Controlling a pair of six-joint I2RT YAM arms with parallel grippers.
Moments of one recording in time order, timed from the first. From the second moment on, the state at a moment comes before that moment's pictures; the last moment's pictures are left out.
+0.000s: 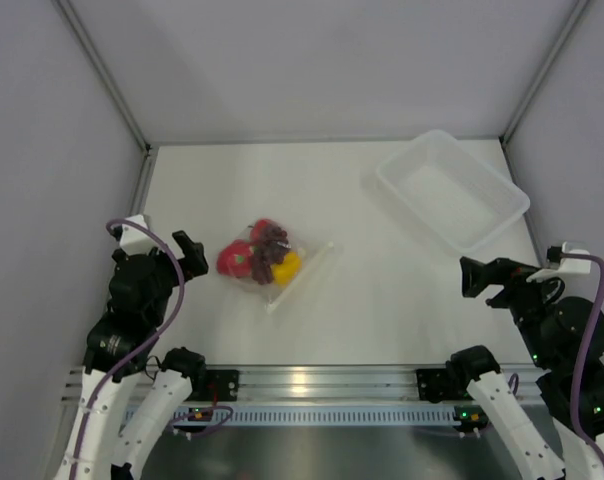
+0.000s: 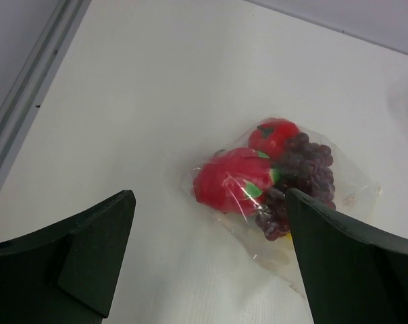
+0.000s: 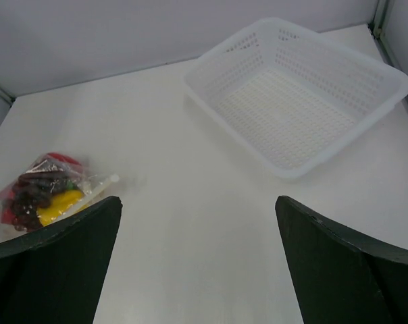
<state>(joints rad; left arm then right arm) -0.27 0.48 0.87 -0.71 -0.33 -0.36 0.30 0.26 1.00 -0.85 0.20 0.30</state>
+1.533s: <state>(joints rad) -1.20 1.97 1.34 -0.76 -1.03 -0.20 0.30 0.38 0.91 -0.73 -0.07 0.35</state>
